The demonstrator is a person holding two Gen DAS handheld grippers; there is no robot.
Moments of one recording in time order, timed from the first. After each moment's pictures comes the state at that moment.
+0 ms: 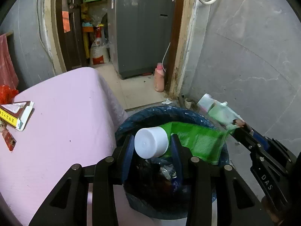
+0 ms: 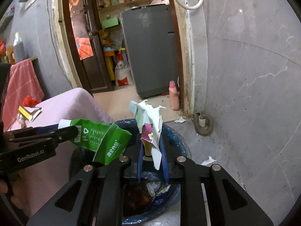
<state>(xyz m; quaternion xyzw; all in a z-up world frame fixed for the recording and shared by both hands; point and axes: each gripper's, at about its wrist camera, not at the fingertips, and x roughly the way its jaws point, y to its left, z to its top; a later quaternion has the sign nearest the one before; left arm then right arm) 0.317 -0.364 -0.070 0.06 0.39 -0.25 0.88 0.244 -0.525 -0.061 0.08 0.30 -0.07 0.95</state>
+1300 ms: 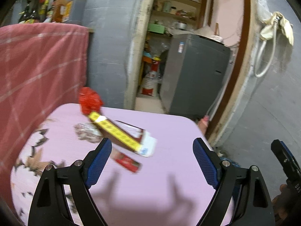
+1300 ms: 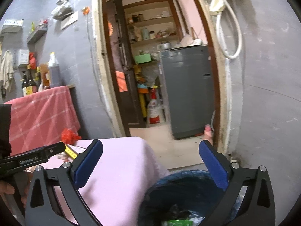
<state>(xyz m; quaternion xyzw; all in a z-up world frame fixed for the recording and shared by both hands) 0.315 -0.145 0.022 -0.07 0.27 -0.10 0.95 0.263 -0.402 0.026 0.07 0.15 0.03 0.99</state>
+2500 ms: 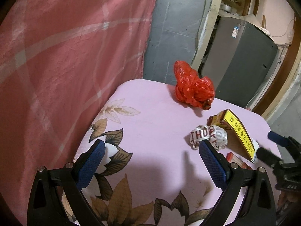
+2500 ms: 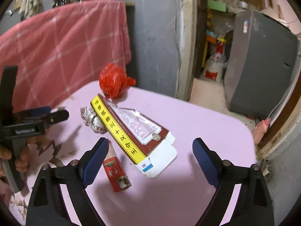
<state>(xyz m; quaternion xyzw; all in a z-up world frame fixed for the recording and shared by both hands) 0.391 0.026 -0.033 -0.09 0.39 0.00 0.91 0.425 -0.214 -0.035 -0.09 0.39 0.22 0.89</state>
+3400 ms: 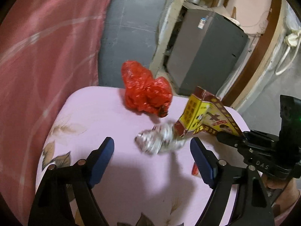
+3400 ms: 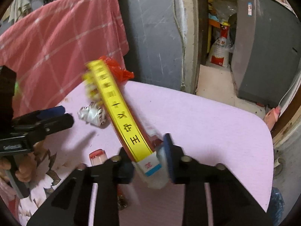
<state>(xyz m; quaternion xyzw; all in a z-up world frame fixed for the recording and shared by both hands) 0.433 -0.009 -0.026 -0.08 0.40 -0.15 0.90 0.460 -0.218 -0.047 -0.04 0.42 0.23 0.88</state>
